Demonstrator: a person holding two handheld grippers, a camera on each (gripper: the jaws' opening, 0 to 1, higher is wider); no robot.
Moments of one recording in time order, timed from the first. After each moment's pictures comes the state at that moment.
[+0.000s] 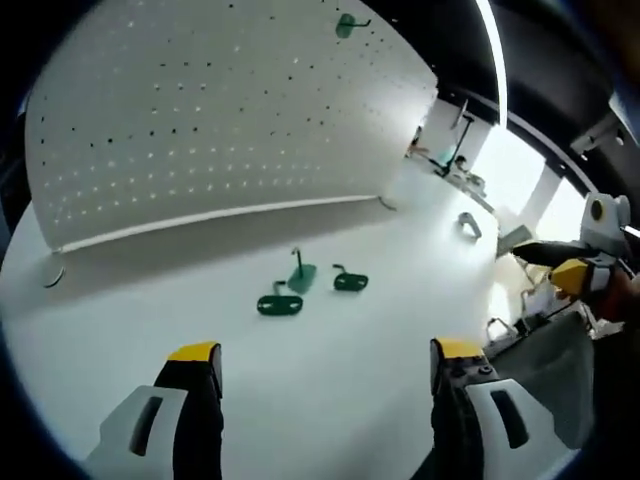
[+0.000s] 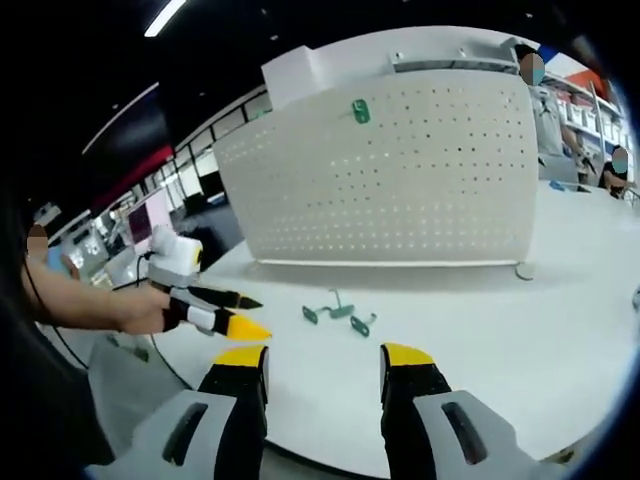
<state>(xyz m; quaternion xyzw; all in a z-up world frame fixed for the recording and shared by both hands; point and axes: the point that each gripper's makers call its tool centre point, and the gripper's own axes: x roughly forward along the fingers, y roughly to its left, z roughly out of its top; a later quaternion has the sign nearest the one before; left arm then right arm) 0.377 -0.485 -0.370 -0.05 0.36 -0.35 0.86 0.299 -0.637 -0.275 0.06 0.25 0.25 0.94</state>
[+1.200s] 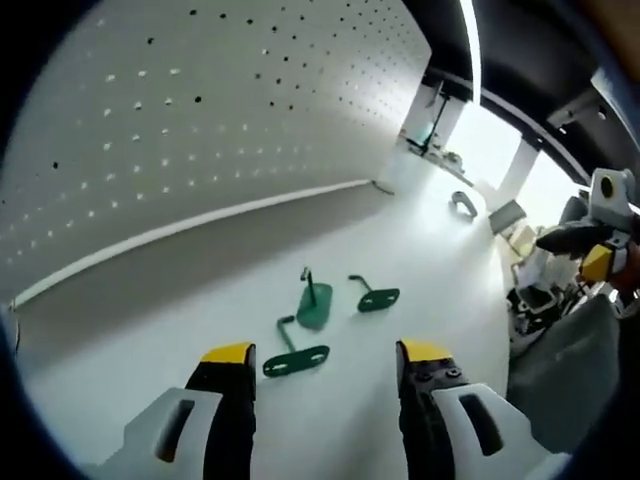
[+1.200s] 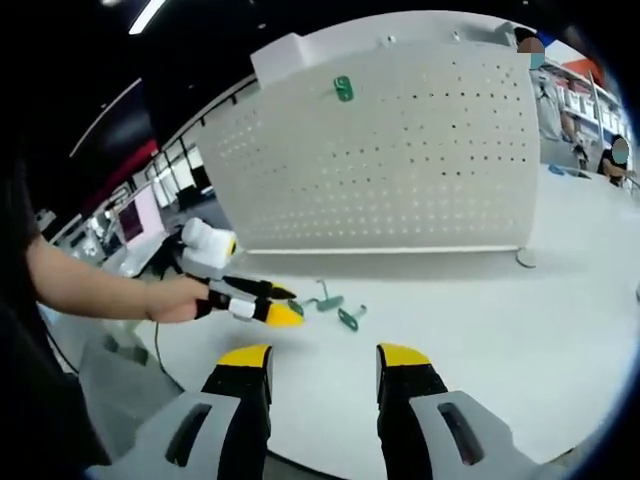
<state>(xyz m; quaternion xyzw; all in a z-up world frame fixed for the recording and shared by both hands) 0.429 -0.520 -0.407 -0.01 0.36 -0.41 0.84 0.318 -0.650 -0.299 0.07 0.28 0.24 0.93</state>
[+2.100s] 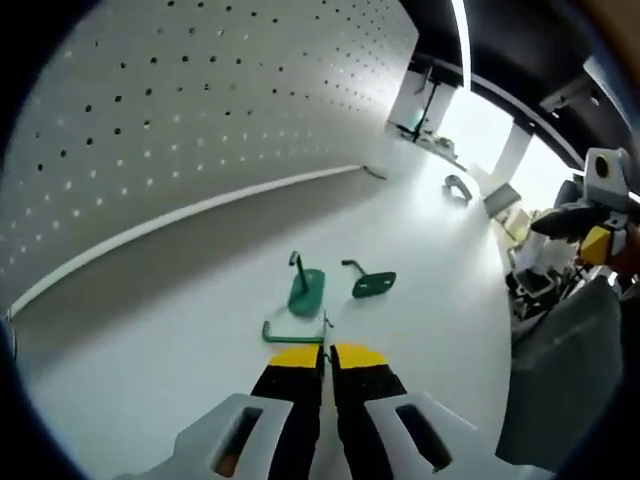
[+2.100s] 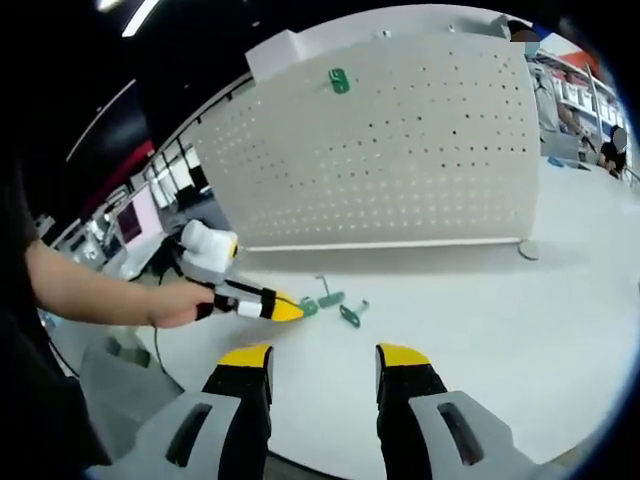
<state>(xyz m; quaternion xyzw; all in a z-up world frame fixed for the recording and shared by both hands) 0.421 -0.522 -0.411 0.01 0.37 -0.43 0.83 0.320 -0.644 -0.304 0.08 0.29 0.24 0.92</state>
